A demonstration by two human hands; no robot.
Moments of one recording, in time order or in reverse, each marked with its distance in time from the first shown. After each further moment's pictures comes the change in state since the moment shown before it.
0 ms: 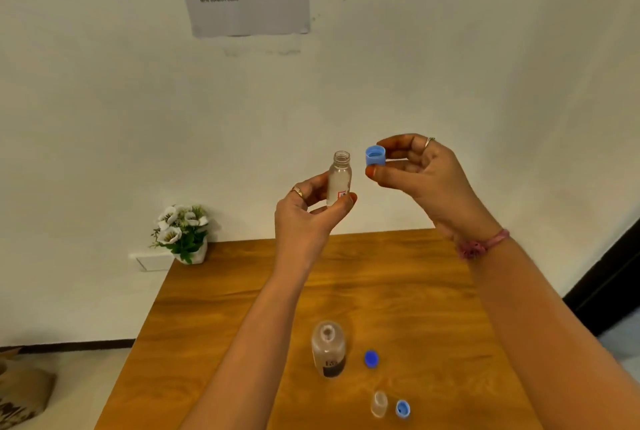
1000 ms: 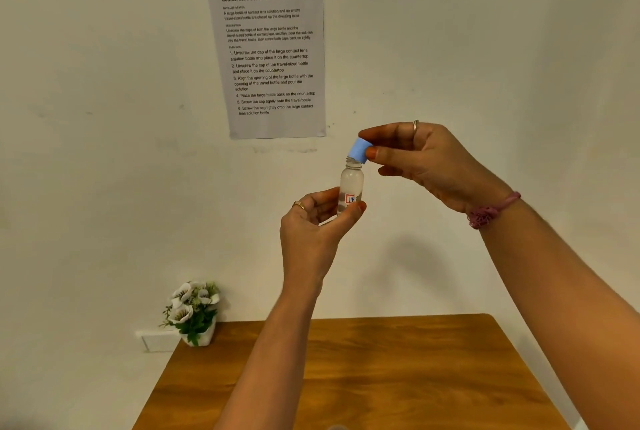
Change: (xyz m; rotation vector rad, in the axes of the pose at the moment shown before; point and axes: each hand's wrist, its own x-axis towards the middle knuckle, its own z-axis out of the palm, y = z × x) left_hand 0.042 0.078 0.010 -0.102 0.107 0.134; right_hand 0.072 -0.107 -0.013 -0.074 -0.245 -0.269
